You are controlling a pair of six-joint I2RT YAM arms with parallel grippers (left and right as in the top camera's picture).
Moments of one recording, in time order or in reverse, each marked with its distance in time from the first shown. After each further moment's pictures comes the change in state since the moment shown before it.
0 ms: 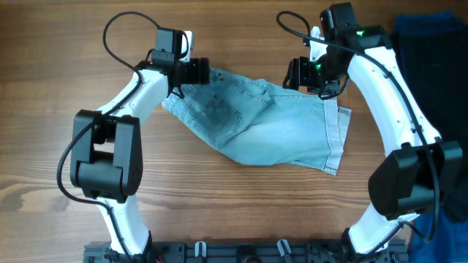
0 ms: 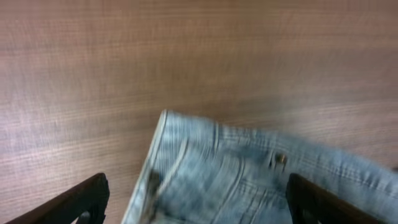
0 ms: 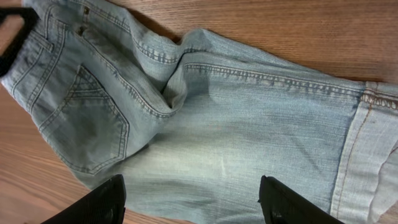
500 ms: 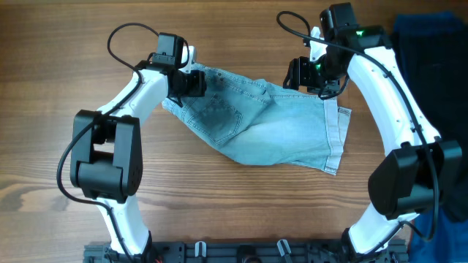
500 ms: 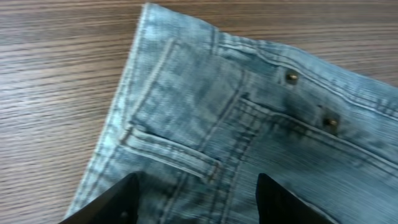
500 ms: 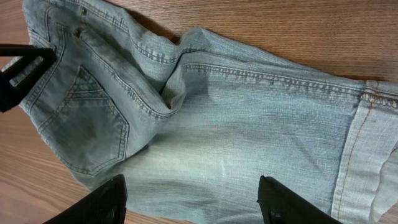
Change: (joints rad) left arm 0.000 0.000 0.000 -0.220 0.050 -0.007; right arm 0.000 0.003 0.000 0.003 0.001 0.007
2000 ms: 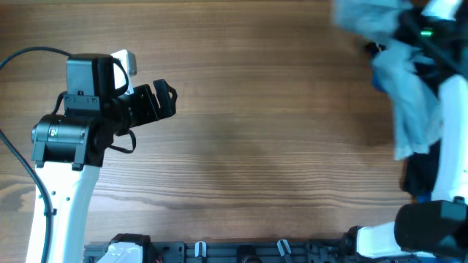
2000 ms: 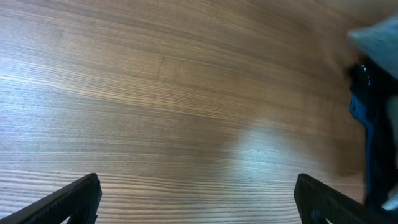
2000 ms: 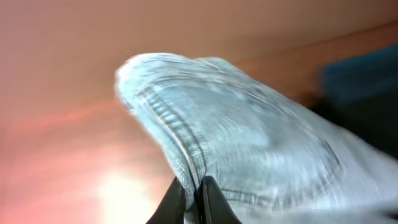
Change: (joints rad) left arm 0.096 -0.819 -0.014 -0.568 0.017 -0.207; right arm -0.340 -0.236 0.003 0.418 0.022 -0.069
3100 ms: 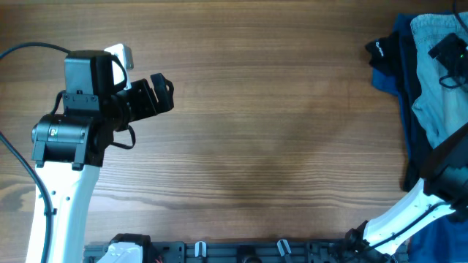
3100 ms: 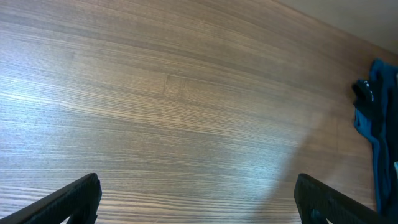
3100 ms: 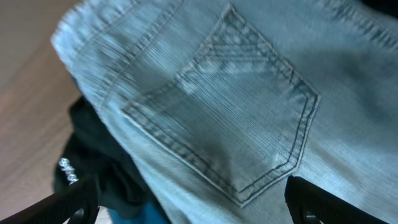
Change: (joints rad) left arm 0.000 0.004 0.000 0.056 -0.037 0.000; right arm -0.397 0.429 0.041 0.145 0.209 0.121
